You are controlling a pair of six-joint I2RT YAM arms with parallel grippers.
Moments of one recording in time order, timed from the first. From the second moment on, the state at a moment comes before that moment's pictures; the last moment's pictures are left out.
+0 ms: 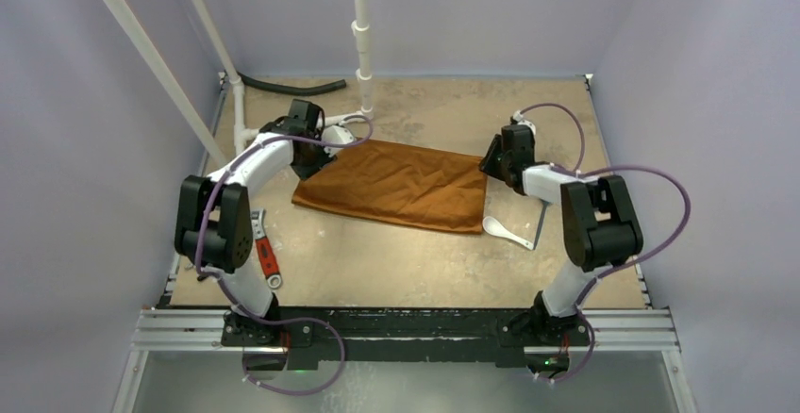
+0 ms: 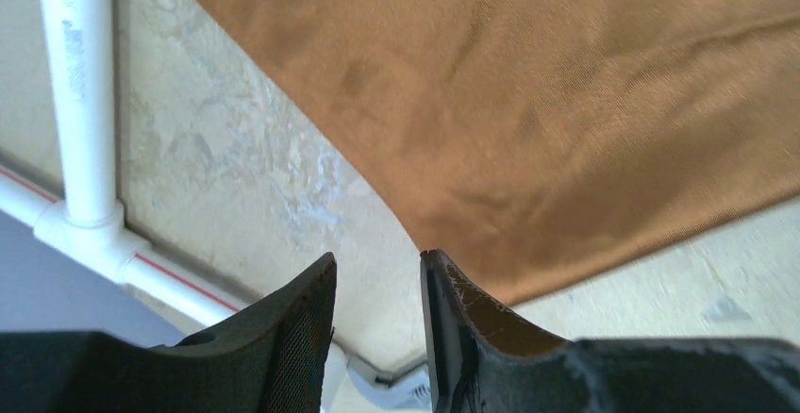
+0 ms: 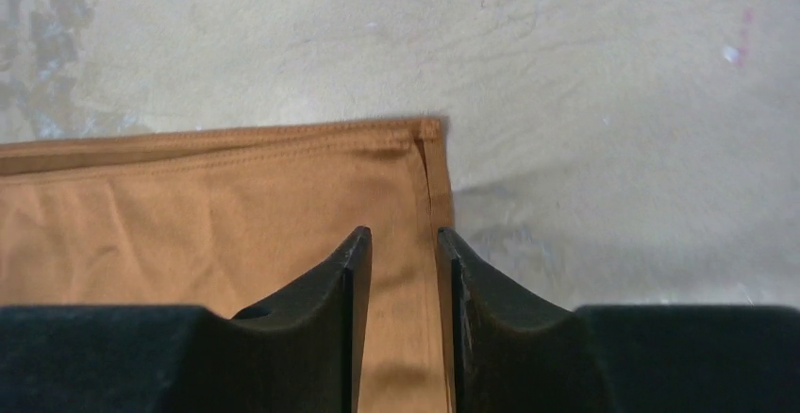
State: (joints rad) left arm -0.22 1.76 1.25 -0.63 -0.06 0.74; right arm 0.18 1.77 0.91 0.11 0.04 0.55
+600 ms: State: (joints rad) left arm -0.19 1.77 1.19 -0.58 -0.04 0.76; right arm 0.34 1.34 0.56 -0.09 -0.06 0.76
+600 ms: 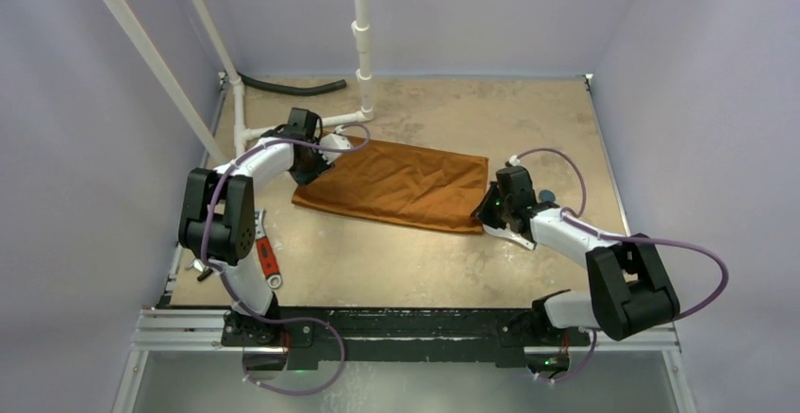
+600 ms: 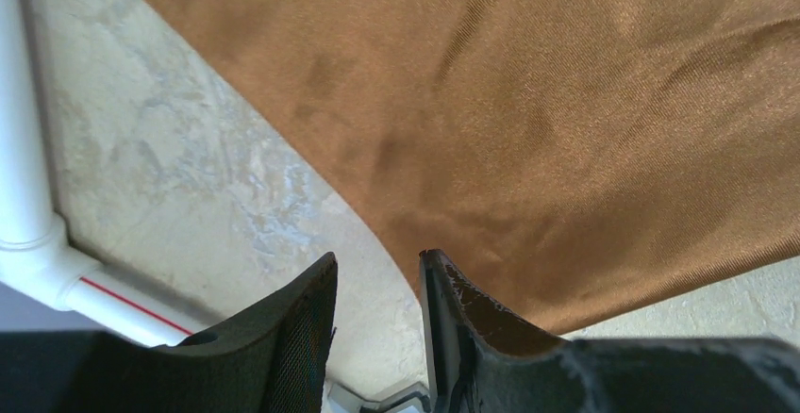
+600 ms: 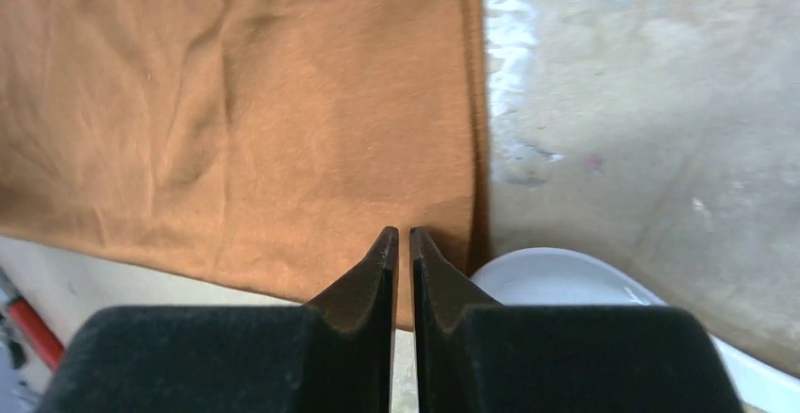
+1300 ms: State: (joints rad) left arm -0.19 1.80 1.10 -0.45 -0.05 0.80; right arm 0.20 1.28 0.67 -0.29 0.06 0.73
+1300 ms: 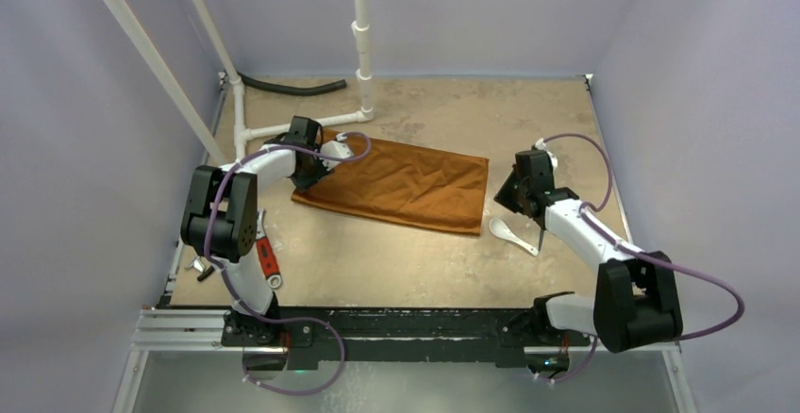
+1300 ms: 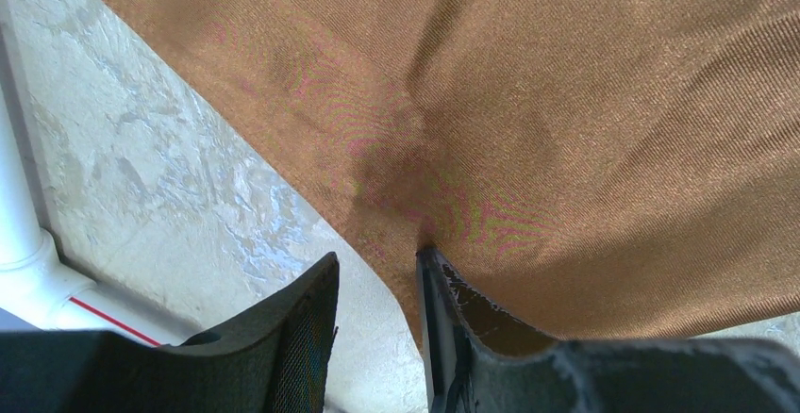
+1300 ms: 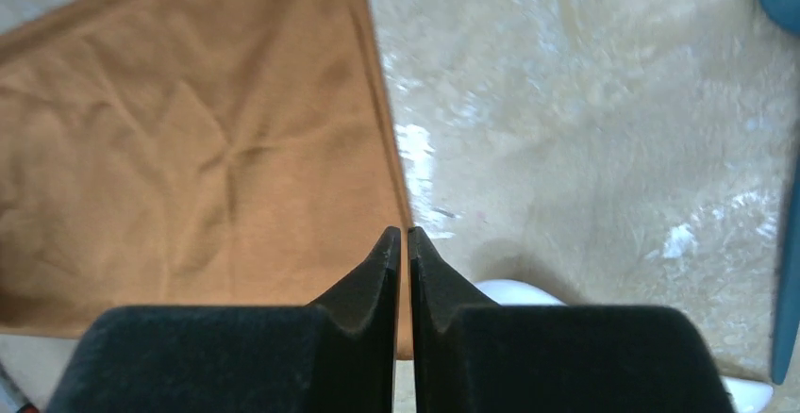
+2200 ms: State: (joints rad) left arm -0.19 1.77 1.19 -0.78 0.10 0.76; right arm 0.30 1.43 0.77 -0.27 0.01 0.76
